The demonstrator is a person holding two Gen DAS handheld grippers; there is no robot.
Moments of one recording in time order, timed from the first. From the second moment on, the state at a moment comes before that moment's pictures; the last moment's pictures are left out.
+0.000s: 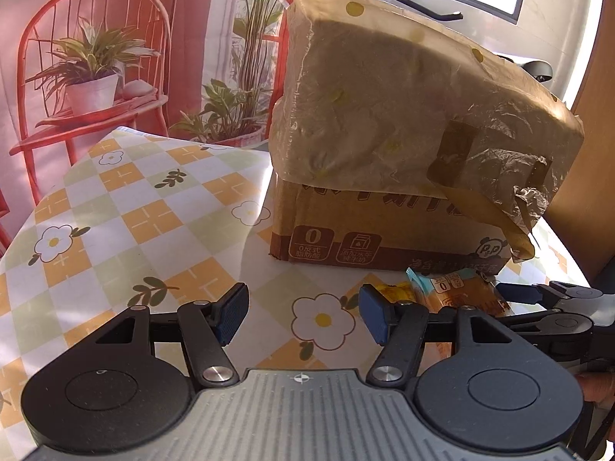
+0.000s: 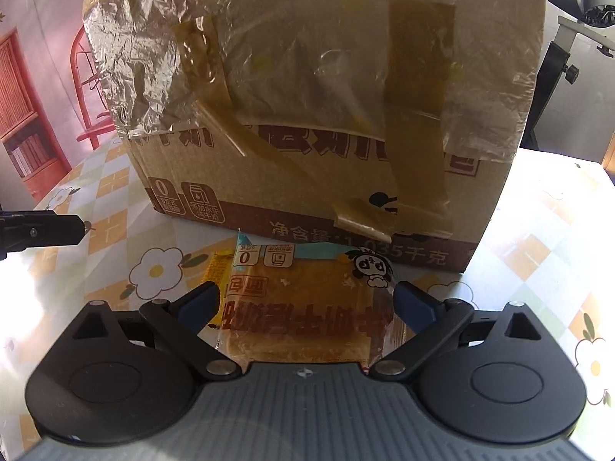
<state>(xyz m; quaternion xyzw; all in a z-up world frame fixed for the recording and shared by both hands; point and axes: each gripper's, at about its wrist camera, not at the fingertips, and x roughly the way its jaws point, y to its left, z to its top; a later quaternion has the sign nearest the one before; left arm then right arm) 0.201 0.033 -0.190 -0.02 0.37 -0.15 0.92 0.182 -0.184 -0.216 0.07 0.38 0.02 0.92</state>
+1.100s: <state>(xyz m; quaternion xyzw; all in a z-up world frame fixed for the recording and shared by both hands) 0.226 -0.084 -0.259 0.04 0.40 -0.19 0.89 0.111 -0.232 -0.233 0.06 0.27 0.01 0.96</state>
